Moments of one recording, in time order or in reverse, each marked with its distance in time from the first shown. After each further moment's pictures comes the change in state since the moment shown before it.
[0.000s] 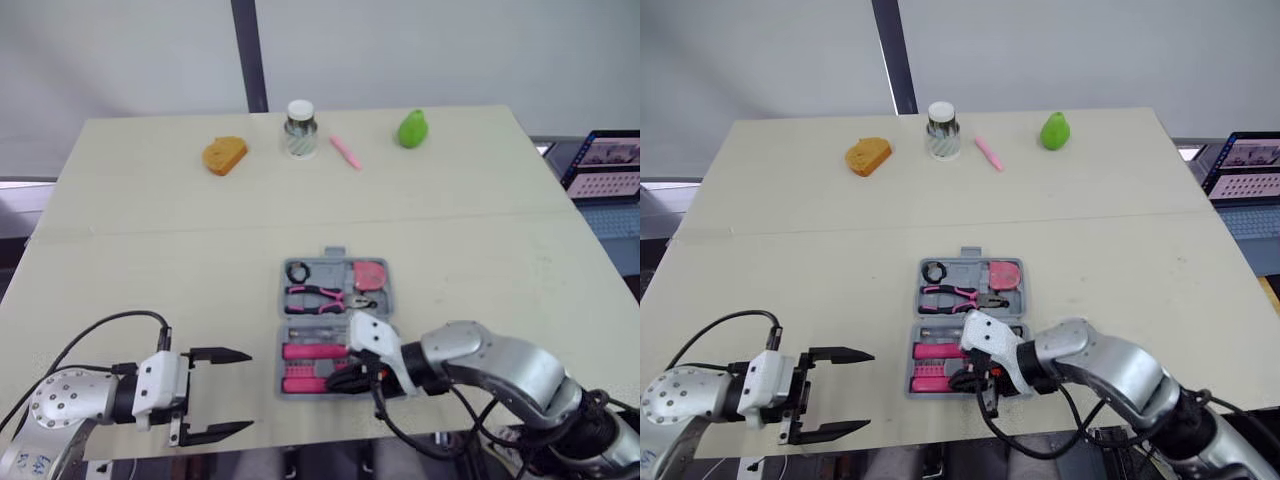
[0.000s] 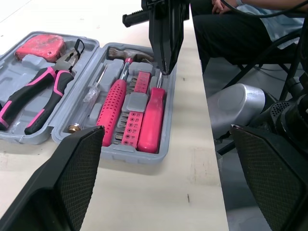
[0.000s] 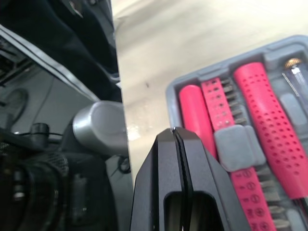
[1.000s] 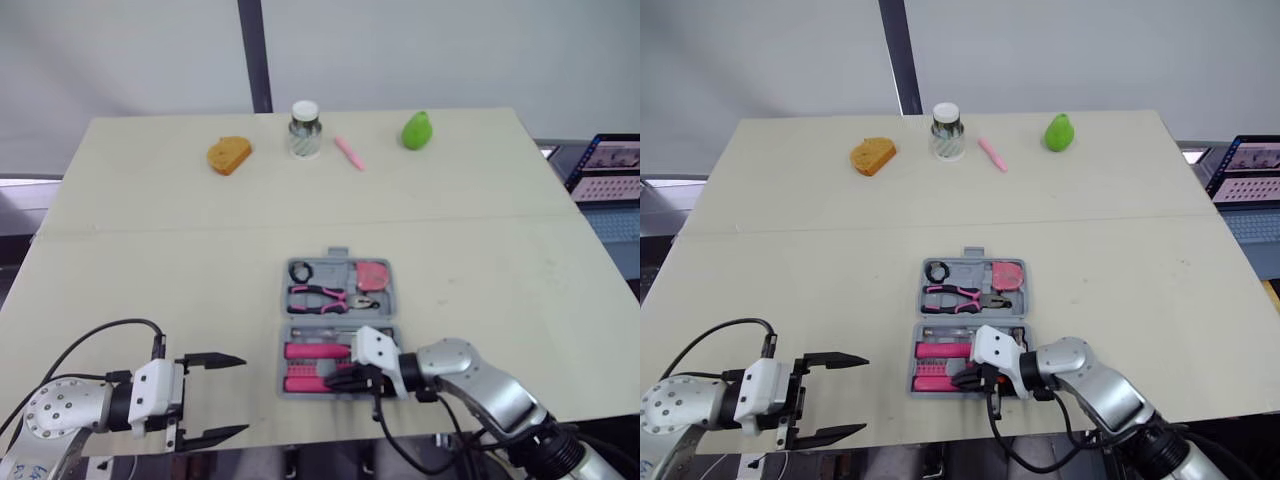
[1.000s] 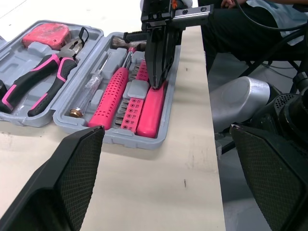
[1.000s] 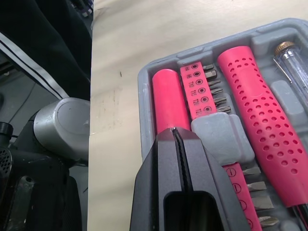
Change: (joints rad) left arm 0.032 -0.001 0.014 0.026 0.020 -0.035 0.003; right arm 0.139 0.118 0.000 0.243 -0.223 -0.363 0.122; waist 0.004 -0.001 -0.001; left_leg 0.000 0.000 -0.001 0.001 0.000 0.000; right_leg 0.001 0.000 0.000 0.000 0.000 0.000
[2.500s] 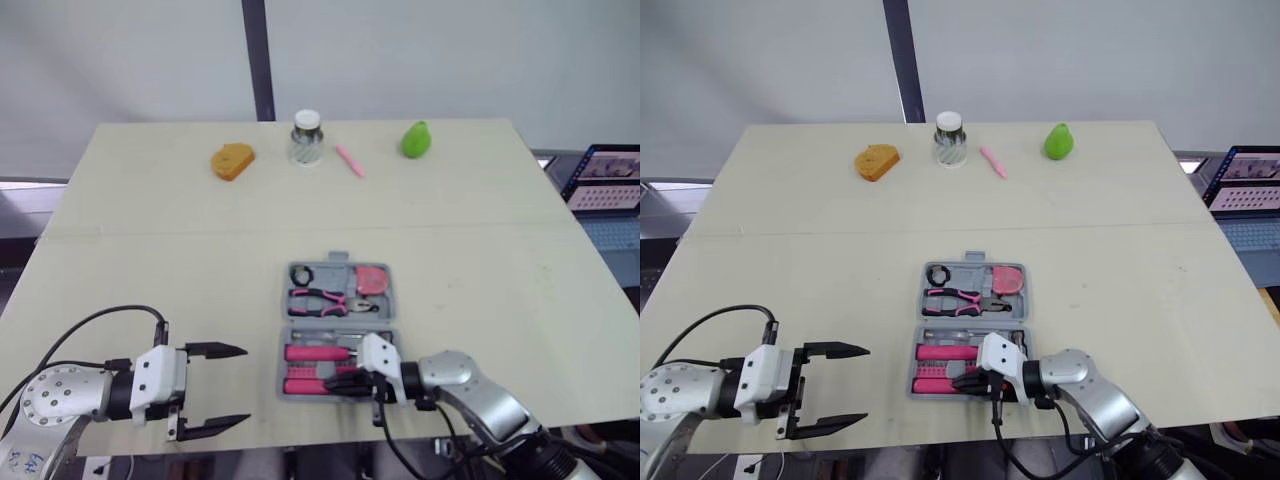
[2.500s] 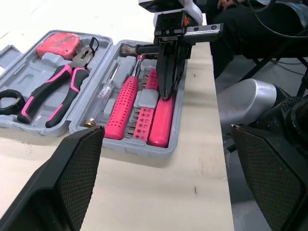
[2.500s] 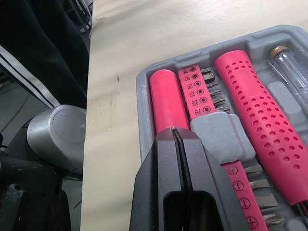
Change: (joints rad) left arm -0.066 0.008 0.027 -0.067 -0.004 0.112 0.026; right arm 0.076 0.035 -0.027 0.097 -0.023 -0.147 0.014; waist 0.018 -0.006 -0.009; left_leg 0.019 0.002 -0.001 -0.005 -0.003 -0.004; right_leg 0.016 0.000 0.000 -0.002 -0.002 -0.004
